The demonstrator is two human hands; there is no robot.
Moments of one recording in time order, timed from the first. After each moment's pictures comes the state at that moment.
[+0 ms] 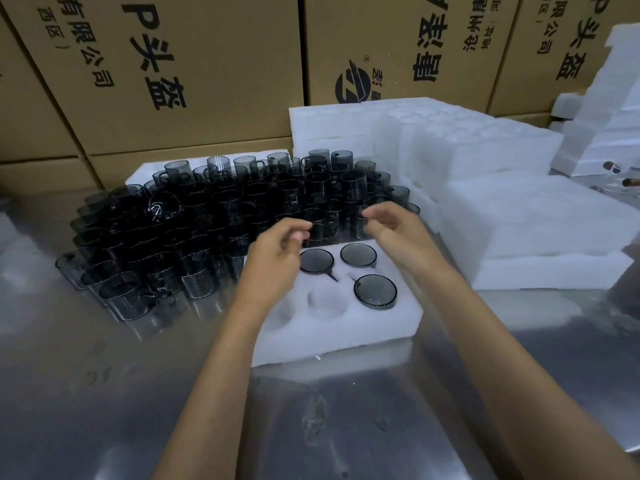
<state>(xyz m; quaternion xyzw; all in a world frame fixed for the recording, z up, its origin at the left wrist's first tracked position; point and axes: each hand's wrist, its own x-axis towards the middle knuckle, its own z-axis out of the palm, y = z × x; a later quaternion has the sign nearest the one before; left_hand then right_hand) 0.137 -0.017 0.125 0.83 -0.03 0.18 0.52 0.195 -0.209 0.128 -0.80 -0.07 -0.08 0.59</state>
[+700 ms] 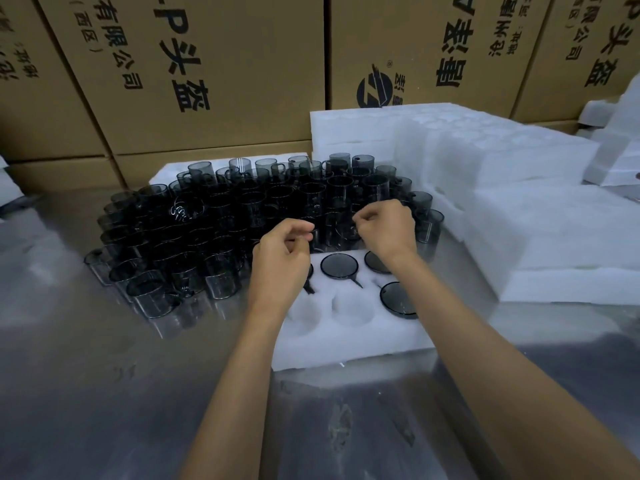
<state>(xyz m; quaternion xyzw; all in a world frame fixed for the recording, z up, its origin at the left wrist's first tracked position) 0.137 -0.001 0.124 0.80 0.04 0.25 0.55 0.232 -0.151 0.131 -0.89 -0.04 -0.16 0.43</state>
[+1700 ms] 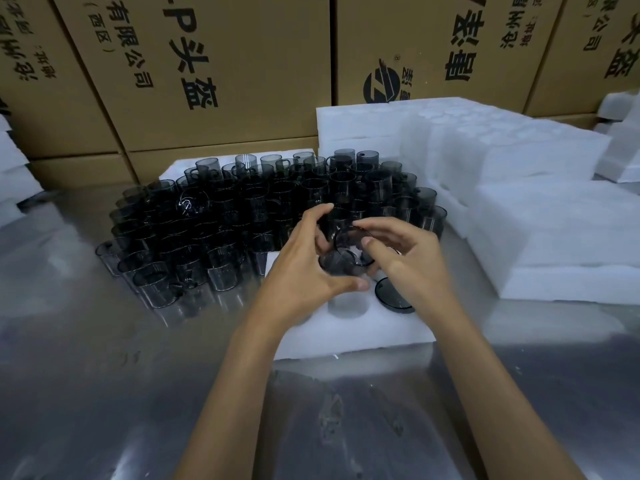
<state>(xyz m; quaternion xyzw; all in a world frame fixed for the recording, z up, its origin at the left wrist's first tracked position) 0.115 -0.019 0.130 0.88 -0.07 0.15 0.44 0.148 -0.184 0.127 -0.71 -0.20 -0.12 0.67</state>
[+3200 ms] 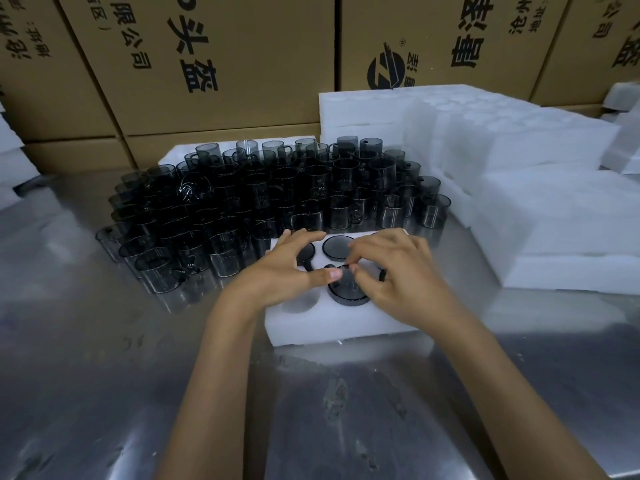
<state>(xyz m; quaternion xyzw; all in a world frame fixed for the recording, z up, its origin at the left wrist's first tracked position) 0.111 0.015 0.128 0.91 -0.02 -0.08 0.40 0.135 -0.188 0.106 -0.90 -0.30 -0.18 0.25</state>
